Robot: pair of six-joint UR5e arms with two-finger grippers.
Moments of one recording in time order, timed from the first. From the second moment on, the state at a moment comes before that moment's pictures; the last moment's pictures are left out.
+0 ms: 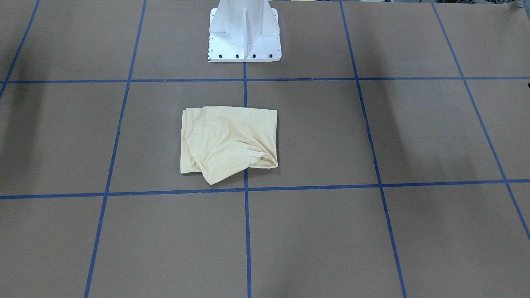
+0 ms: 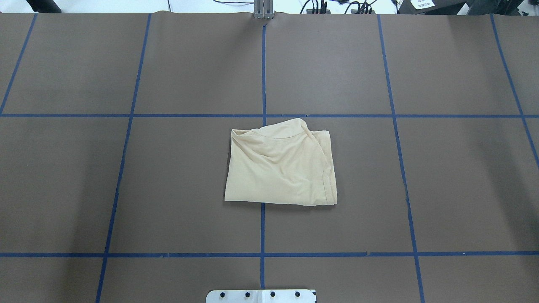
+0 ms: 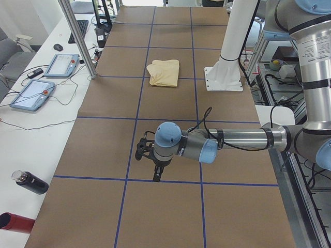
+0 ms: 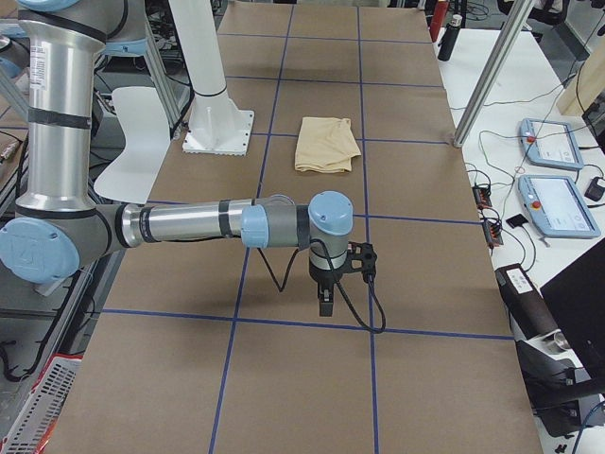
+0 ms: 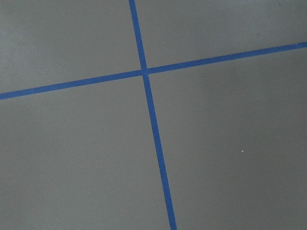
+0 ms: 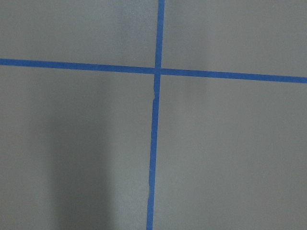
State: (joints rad) left arm -1.54 -1.32 -1.78 -1.86 -2.39 -0.01; right arm 1.53 -1.70 1.81 -1.63 2.26 0.03
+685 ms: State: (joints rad) left arm -1.54 -1.33 -1.78 -1.88 -2.39 -0.01; right arm 1.53 -1.70 1.81 -1.62 2.26 0.02
